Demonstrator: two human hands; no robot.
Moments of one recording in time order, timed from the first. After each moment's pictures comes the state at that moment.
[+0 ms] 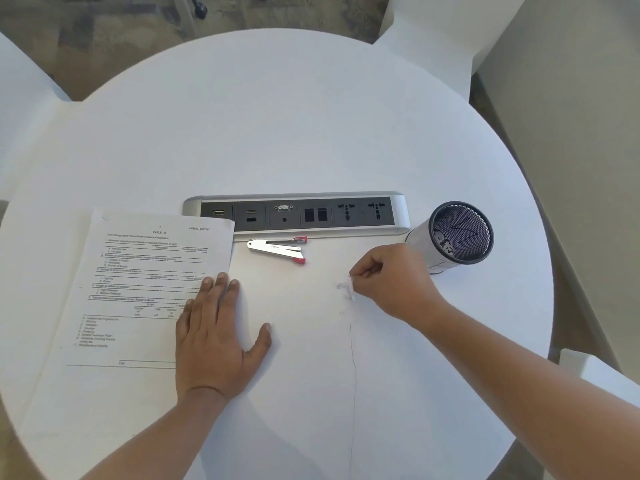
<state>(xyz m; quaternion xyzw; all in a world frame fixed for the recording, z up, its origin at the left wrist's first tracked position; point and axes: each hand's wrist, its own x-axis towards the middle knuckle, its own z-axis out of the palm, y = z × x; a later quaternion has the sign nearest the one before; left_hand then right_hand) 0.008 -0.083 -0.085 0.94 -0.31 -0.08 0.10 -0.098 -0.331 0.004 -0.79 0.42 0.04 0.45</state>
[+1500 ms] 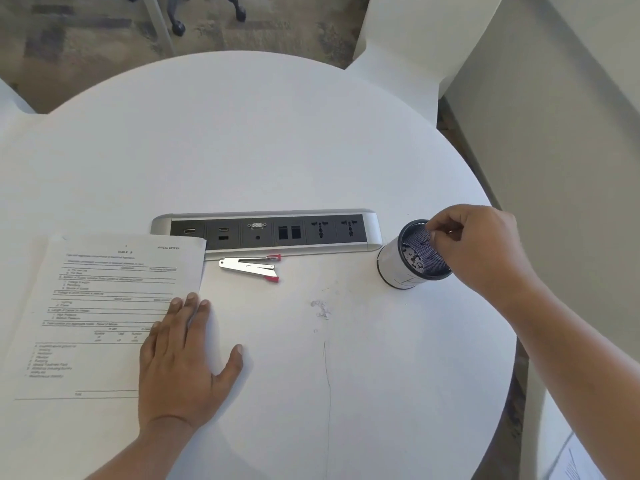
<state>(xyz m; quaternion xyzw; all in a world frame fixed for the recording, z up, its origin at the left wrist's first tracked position) 0.009 -0.084 -0.085 0.94 -0.32 -0.08 0.11 -0.139 -0.428 0.069 -0.86 0.46 -0.08 0.22</state>
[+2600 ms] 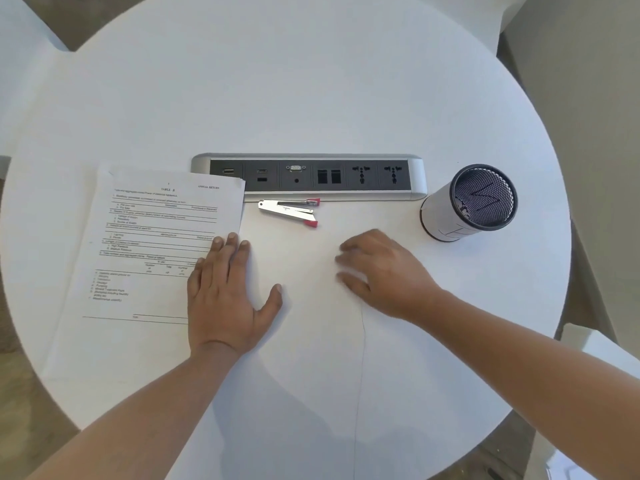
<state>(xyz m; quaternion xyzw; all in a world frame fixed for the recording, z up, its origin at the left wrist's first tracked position) 0.007 -0.083 -0.084 0.94 -0.31 -0.08 0.11 -0.120 -0.314 -0.045 -0.98 0.06 0.01 0.21</state>
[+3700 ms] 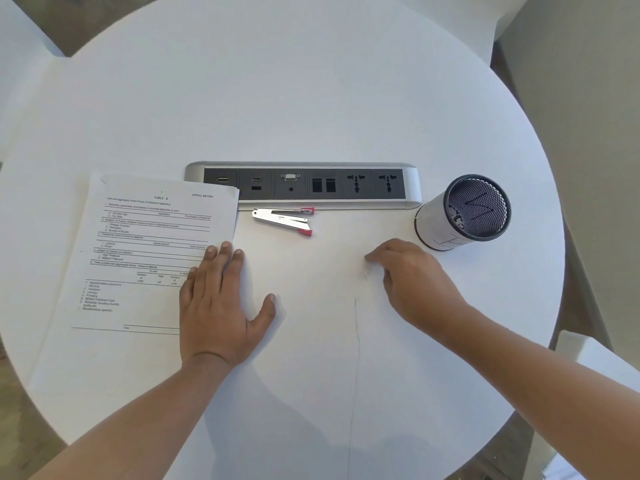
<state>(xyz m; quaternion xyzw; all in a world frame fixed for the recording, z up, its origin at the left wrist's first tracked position) 0.008 -0.084 -0.084 0.94 -0.31 -0.08 0.10 -0.137 -0.331 -0.026 -0.95 0.20 0.04 0.22</state>
